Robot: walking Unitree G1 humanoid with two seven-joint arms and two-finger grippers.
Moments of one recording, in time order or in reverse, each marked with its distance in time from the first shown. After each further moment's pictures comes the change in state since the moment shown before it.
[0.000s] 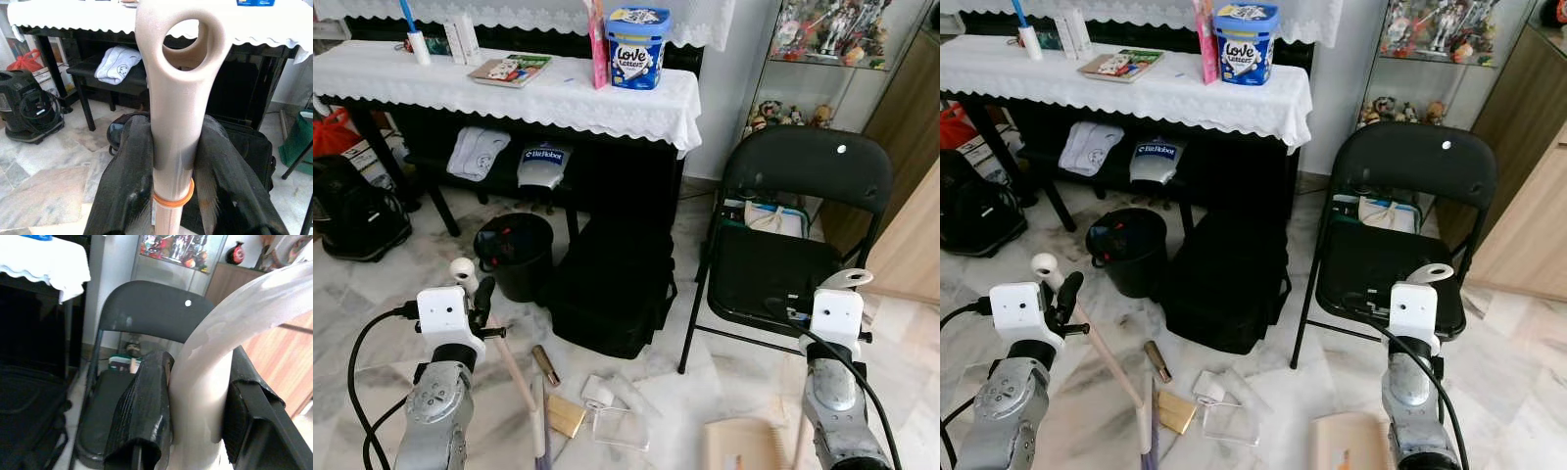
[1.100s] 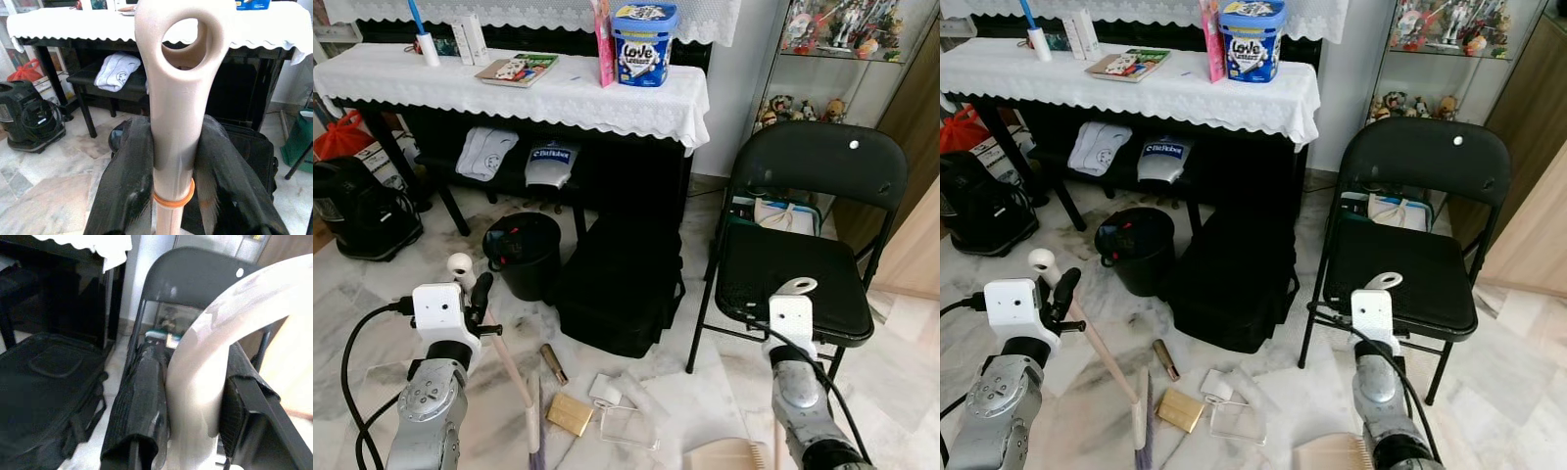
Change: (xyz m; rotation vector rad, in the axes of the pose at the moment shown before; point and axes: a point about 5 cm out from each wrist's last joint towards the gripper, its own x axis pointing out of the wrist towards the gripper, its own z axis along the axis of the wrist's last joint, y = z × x) left arm 0.001 0.003 0.006 0.011 -0.021 -0.028; right arm -0.004 0.040 -0.015 -0.001 0.064 0.169
